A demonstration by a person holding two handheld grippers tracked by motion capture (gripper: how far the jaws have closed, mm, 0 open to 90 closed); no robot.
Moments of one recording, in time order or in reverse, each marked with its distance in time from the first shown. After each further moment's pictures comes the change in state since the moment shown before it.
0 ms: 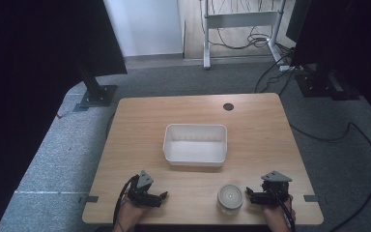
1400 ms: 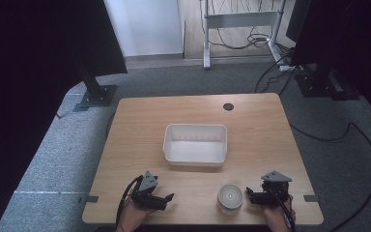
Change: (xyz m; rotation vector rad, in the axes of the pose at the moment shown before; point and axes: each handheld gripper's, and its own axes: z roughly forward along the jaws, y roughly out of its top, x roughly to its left) left arm -0.025 0.022 -0.018 -0.089 -0.080 0.034; right arm 0.000 0.000 0.000 0.000 -0.002 -0.001
